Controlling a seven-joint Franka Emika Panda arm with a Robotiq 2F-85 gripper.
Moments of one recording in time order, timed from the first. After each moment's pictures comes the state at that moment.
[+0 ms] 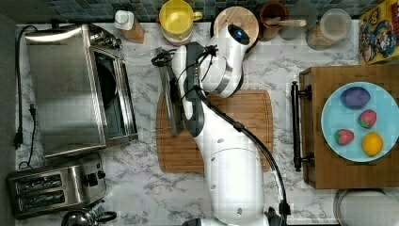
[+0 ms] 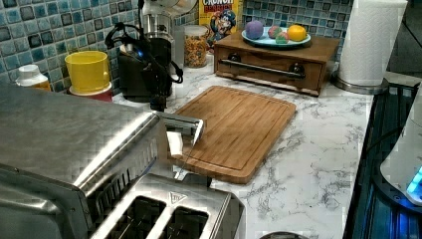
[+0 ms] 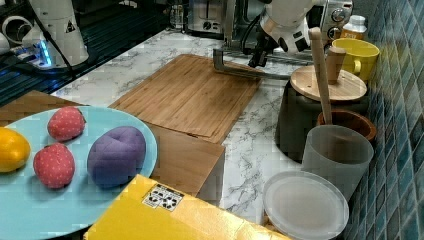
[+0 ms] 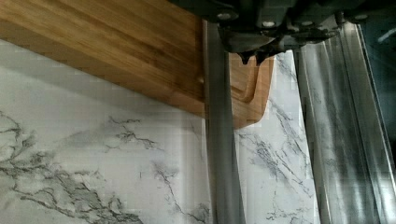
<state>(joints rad) -0.12 0.71 0.12 -1.58 0.50 0.27 -1.24</state>
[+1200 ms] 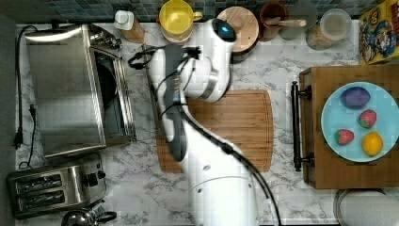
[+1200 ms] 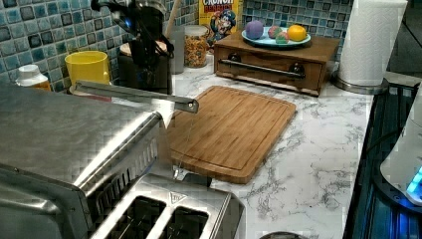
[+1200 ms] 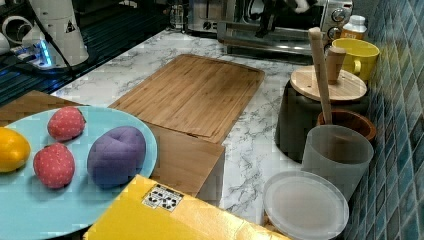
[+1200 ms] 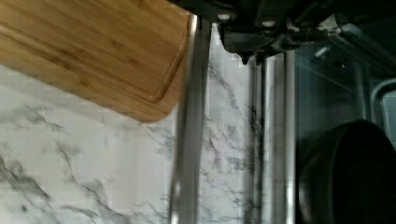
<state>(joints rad) -0.08 0.53 0.18 -1.63 0.46 0.27 -1.22</state>
